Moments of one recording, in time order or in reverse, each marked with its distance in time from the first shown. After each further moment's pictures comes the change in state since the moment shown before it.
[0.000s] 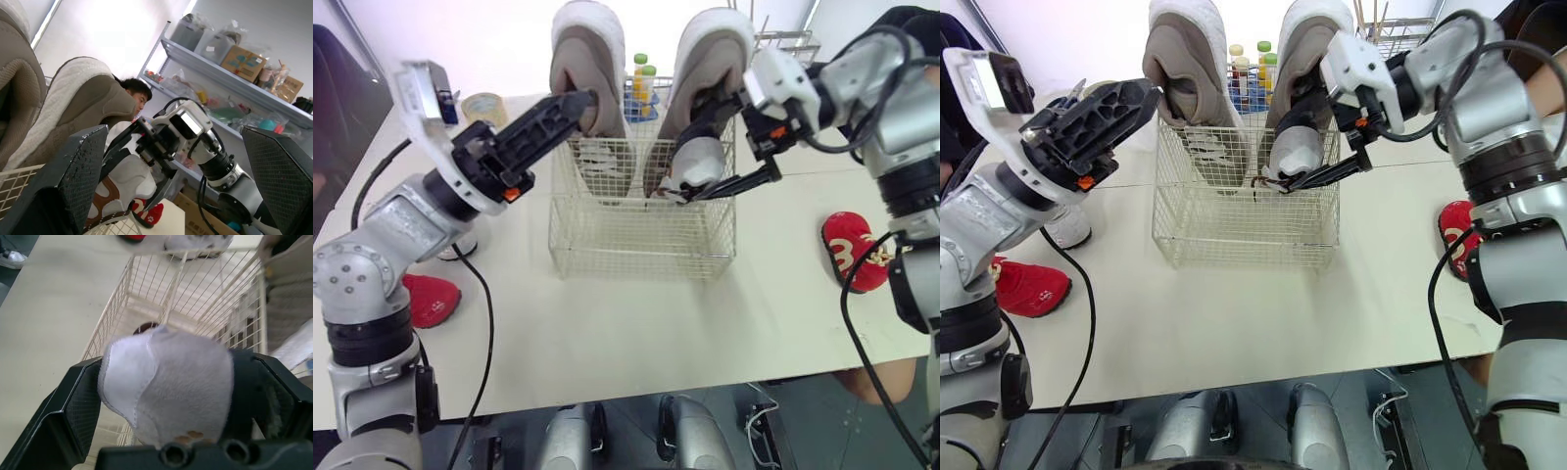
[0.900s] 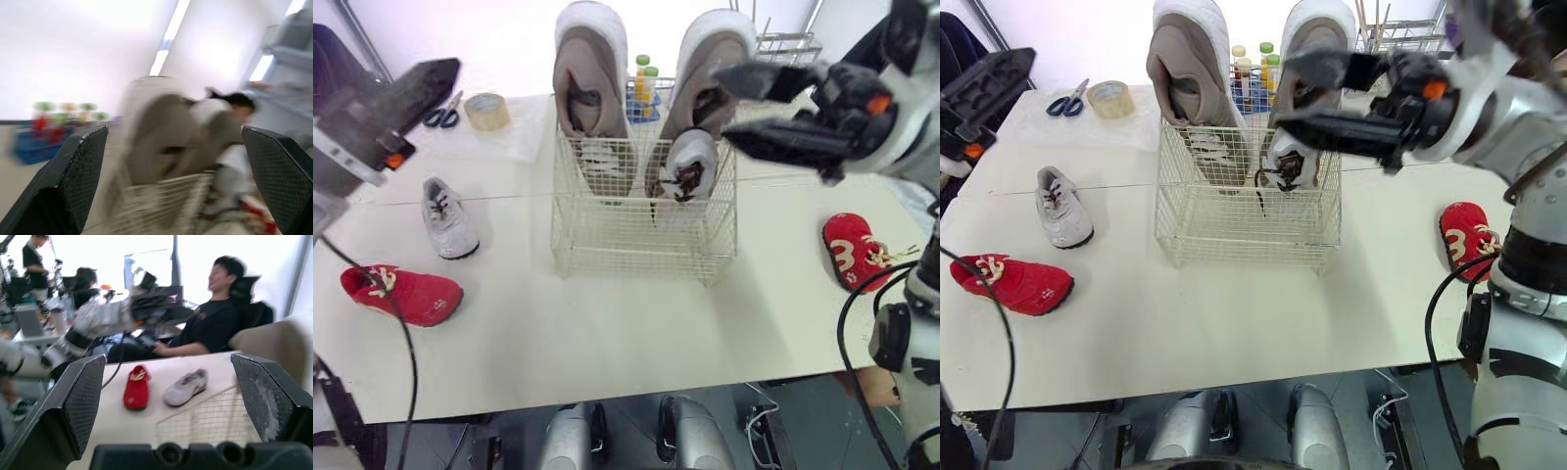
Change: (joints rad) left arm 0.067 0.370 0.235 0.236 0.253 -0.003 -0.010; right arm 0.417 0.089 -0.696 -0.747 0.592 0.885 -0.568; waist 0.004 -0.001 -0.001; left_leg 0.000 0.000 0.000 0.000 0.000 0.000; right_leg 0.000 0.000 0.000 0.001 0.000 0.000
